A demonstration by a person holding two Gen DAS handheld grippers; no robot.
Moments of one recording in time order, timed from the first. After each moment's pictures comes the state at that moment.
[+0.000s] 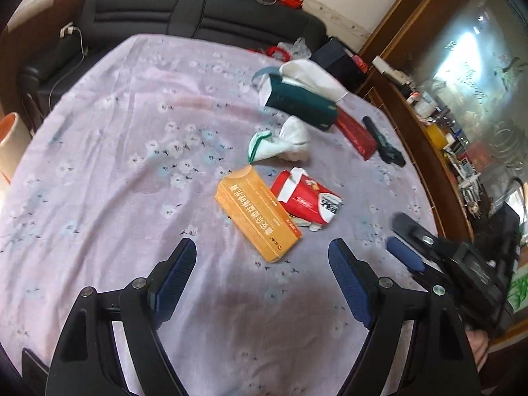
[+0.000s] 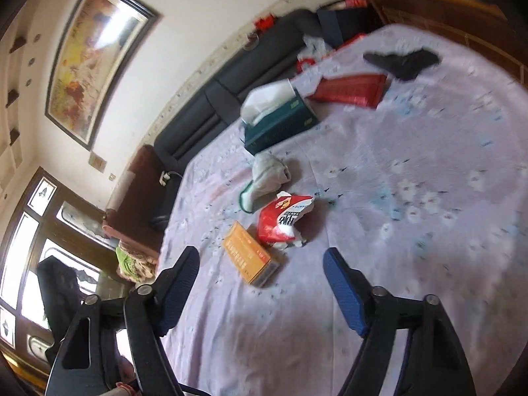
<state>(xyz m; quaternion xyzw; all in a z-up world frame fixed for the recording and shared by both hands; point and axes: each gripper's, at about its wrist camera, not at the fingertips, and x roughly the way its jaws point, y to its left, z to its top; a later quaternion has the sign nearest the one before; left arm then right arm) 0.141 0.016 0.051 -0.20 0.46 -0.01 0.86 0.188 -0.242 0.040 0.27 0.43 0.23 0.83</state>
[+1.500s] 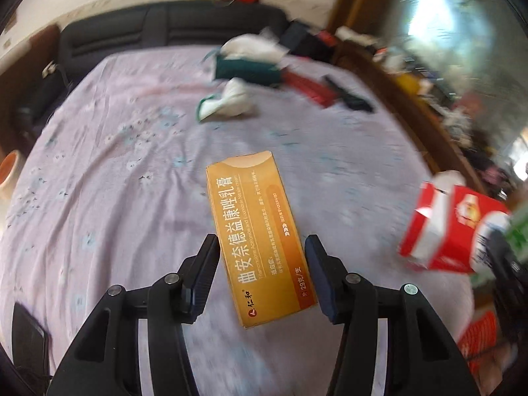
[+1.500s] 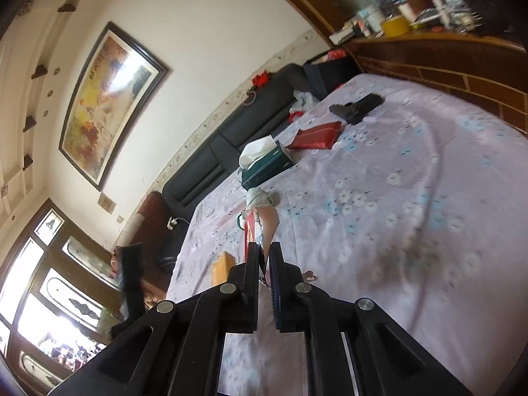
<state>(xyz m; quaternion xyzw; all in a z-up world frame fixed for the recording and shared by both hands) 0.045 -0.084 0.068 -0.11 0.45 -0.05 0.89 0.034 -0.334 0.077 0.31 0.30 0.20 0.88</state>
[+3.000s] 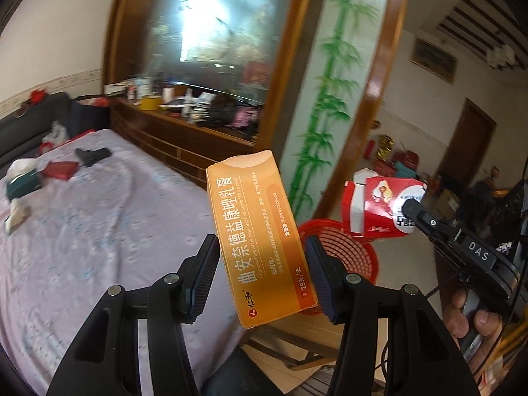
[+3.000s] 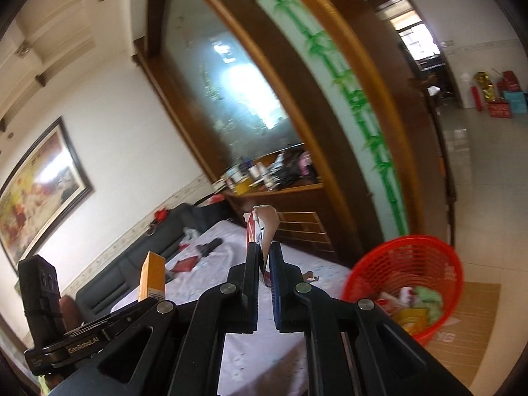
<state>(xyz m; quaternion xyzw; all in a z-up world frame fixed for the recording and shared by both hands) -0.161 -0.351 0.166 0.03 0.31 -0.43 0.85 -0.326 -0.527 0.160 0.29 0.10 -0.13 0.94</state>
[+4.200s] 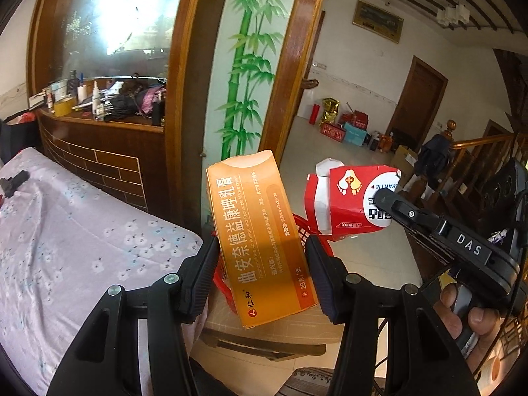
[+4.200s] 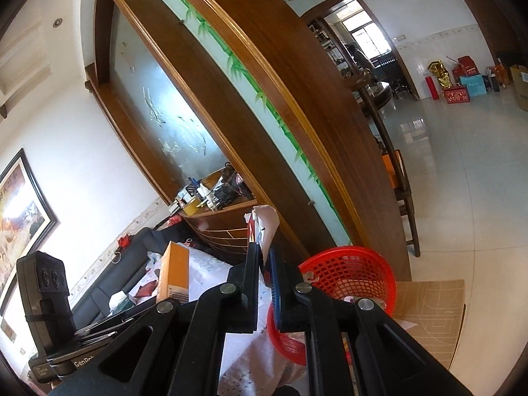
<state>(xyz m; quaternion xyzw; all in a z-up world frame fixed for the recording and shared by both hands) -0.173 -0.485 0.135 0.10 0.33 -0.54 0.77 -0.367 -0.601 0.140 0.33 0.10 -0.22 0.91</state>
